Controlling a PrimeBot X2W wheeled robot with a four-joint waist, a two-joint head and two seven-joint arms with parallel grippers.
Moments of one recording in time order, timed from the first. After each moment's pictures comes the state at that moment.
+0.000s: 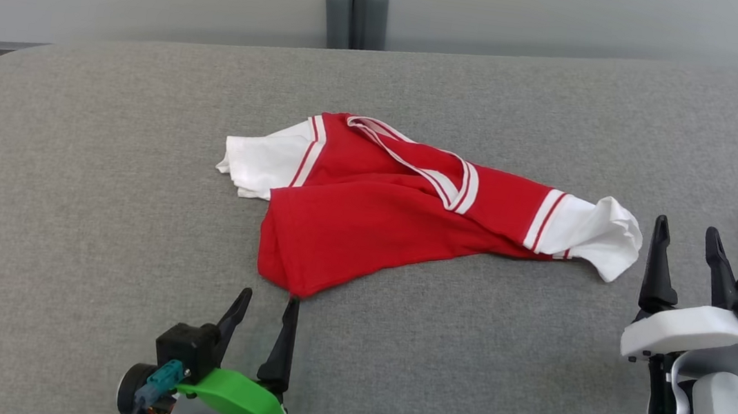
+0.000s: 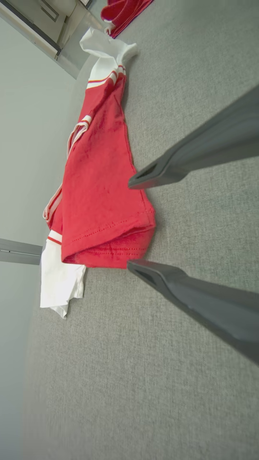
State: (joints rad) left arm -0.13 0.05 -0.38 0.42 -0.43 -0.02 -0.26; right arm -0.30 -0.05 -0.19 0.41 0.16 0.13 -0.26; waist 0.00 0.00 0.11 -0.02
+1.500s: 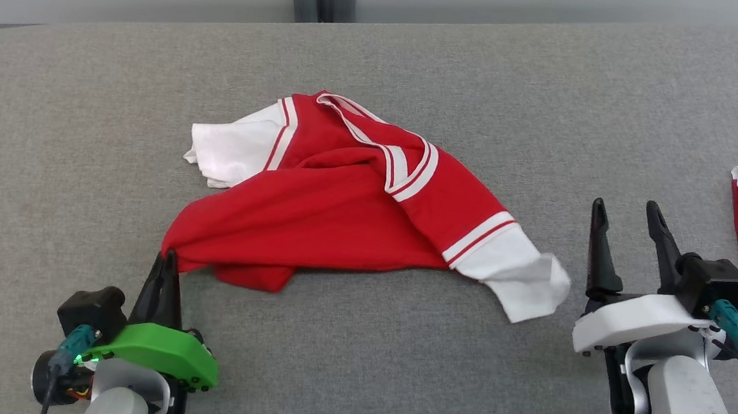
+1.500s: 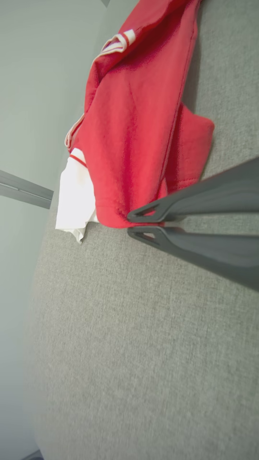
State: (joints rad) left arm -0.20 0.05 -0.16 0.47 -0.43 0.06 -0.26; right arm -0.31 -0.05 -0.04 0.36 0.13 0.13 -0.26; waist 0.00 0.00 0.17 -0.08
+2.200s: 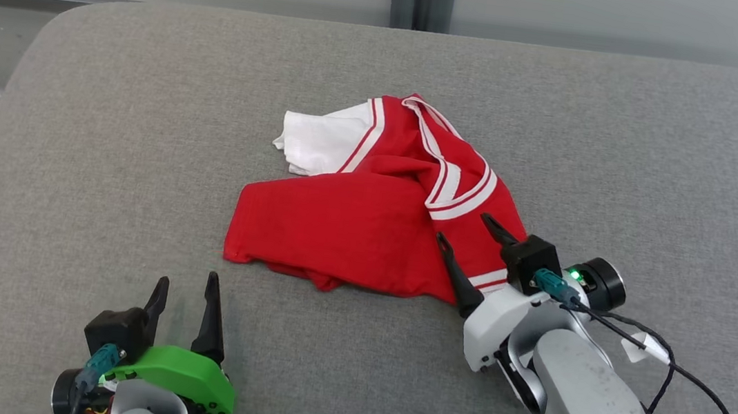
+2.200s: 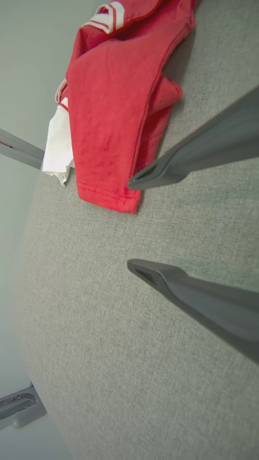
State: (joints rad) left arm -0.16 0.05 -0.20 0.49 -0.42 0.07 -0.26; right arm -0.53 -0.05 0.43 0.73 0.12 0.13 -0.26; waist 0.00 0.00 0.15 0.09
